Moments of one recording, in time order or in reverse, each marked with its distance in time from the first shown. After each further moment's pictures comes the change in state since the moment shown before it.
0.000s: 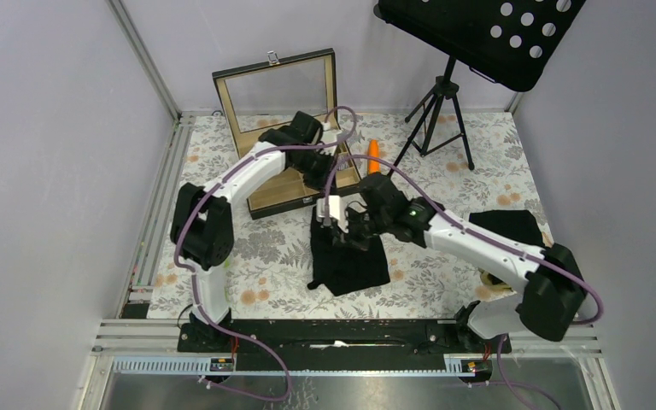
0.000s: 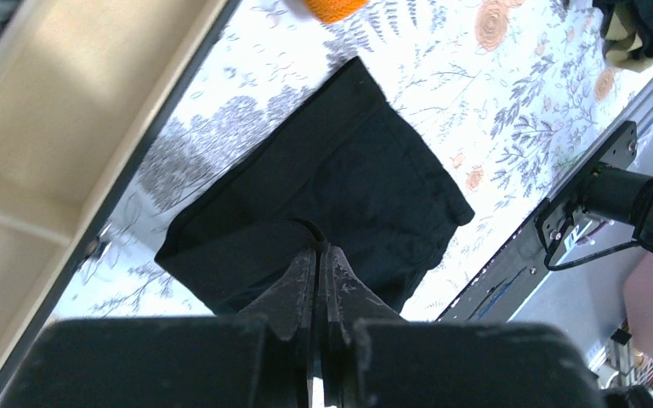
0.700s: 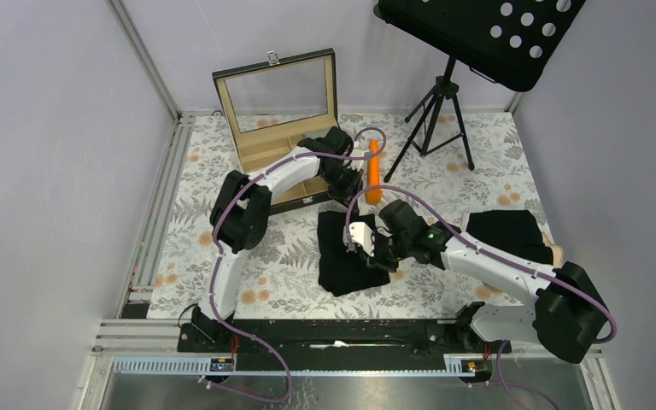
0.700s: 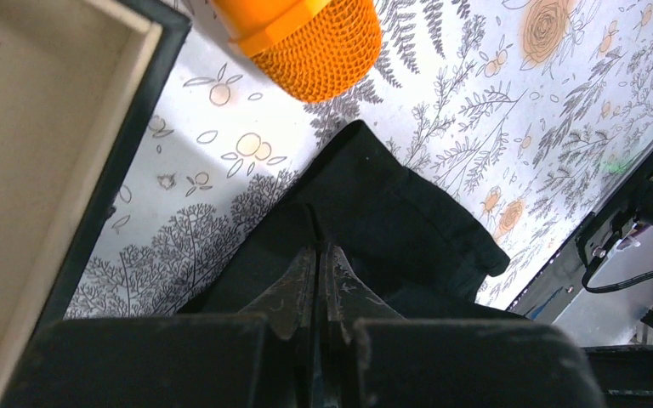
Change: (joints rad) left arm -0.108 0.309 0.187 0.010 0.000 0.016; right arm -0.074 -0.181 -0.343 -0.025 0.109 -0.056
